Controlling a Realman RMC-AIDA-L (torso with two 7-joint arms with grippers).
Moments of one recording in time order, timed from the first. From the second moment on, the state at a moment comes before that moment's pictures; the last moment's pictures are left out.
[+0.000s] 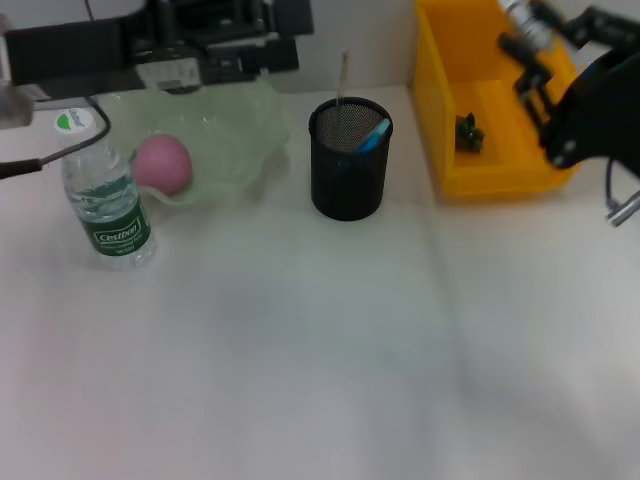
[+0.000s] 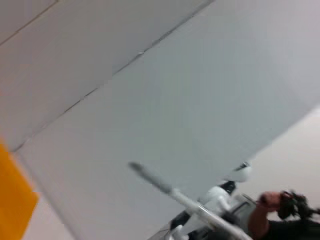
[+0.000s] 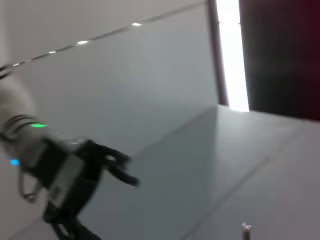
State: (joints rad) left arm -0.75 -2.02 0.77 0.80 1.67 1.78 -2.39; right arm 0.48 2.05 -0.74 -0.30 -1.17 -1.93 -0.13
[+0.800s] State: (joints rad) left arm -0.57 -2.07 1.16 0.85 1.64 1.61 -1.66; right arm 0.59 1.99 -0.70 -0.68 -1.46 -1.49 1.30
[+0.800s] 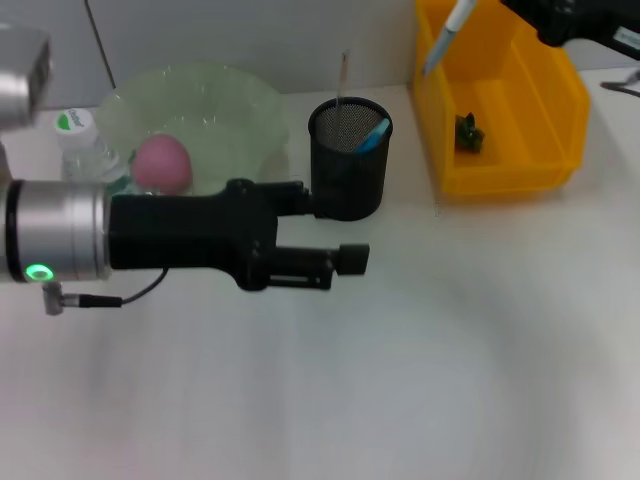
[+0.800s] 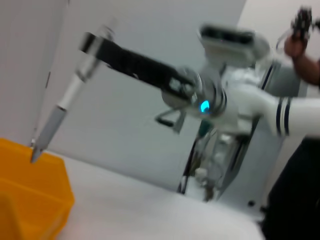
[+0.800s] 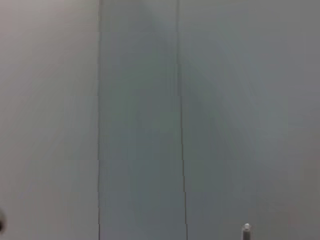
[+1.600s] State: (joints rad) left arm -0.53 -2.08 1.22 0.61 1.51 1.50 -1.22; right arm 0.70 1.99 -0.72 -0.52 -1.50 -1.35 1.43
